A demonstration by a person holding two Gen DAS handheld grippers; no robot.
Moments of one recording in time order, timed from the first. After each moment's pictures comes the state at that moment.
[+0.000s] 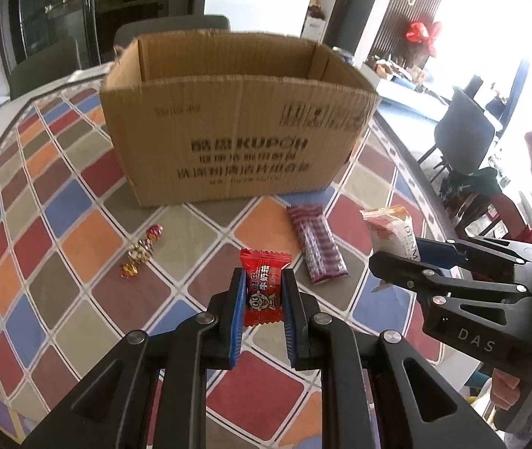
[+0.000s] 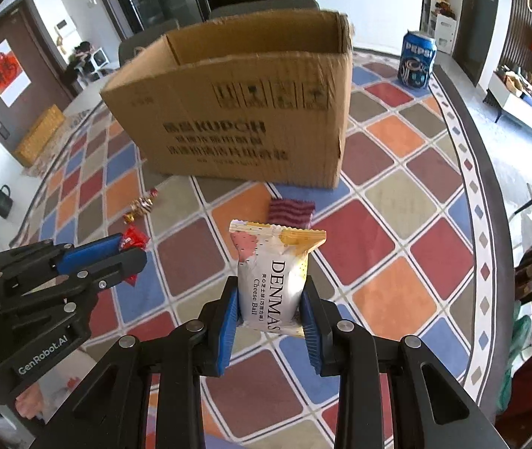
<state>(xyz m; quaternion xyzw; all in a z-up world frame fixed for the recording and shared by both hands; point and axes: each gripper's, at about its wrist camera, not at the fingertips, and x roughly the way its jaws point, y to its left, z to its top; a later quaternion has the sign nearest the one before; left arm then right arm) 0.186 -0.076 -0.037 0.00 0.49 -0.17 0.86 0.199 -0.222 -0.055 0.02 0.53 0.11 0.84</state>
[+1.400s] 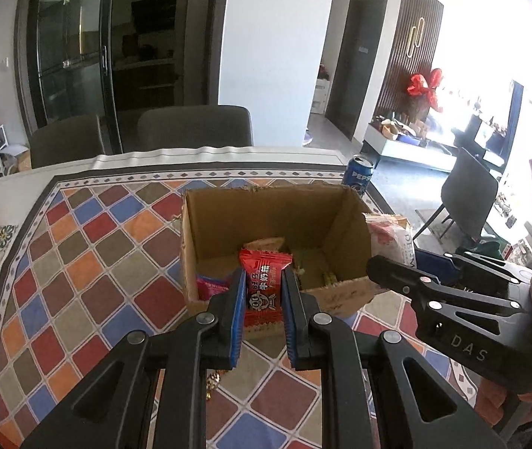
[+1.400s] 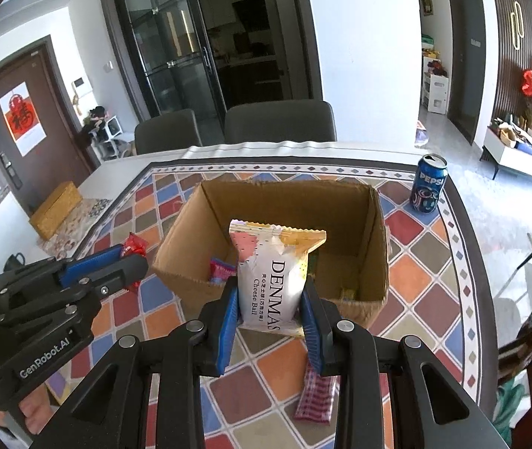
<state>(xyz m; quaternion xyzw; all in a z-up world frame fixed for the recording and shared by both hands) 0.262 -0.037 0.068 0.00 0.38 -0.15 0.91 0.268 -0.188 0.049 0.04 0.39 0.11 0.91</state>
